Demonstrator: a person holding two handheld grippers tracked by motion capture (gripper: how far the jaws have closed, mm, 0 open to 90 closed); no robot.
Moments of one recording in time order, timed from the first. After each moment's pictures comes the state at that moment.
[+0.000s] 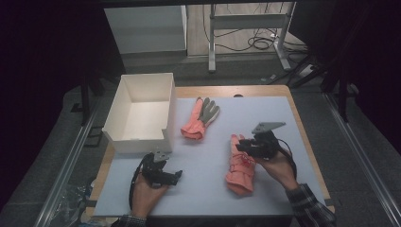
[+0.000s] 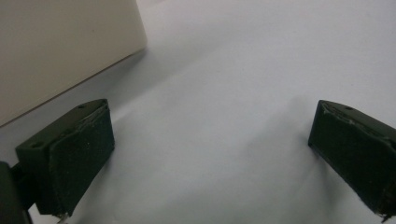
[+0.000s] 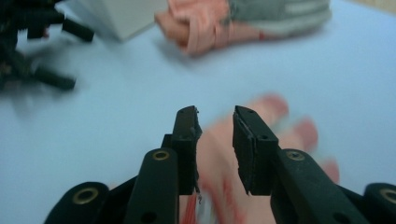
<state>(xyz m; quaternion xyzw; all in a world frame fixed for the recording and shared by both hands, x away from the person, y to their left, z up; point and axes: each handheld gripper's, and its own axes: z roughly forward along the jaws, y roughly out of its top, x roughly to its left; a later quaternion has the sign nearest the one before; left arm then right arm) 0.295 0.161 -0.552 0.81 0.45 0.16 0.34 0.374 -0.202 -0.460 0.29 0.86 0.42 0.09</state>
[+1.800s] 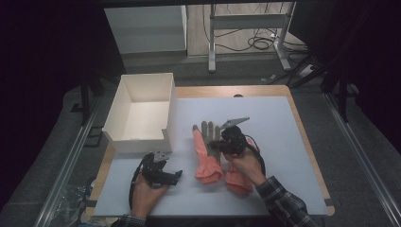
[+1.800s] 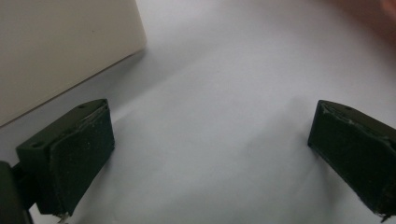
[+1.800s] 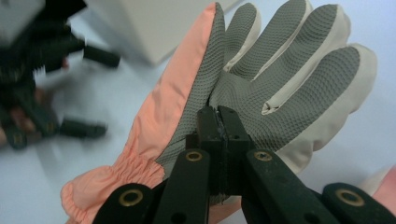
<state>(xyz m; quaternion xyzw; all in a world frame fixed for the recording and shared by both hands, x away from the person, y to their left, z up) 0.295 0.161 -0.552 0.81 0.45 0.16 0.34 0.372 -0.117 -0.470 0.32 0.86 0.39 0.05</state>
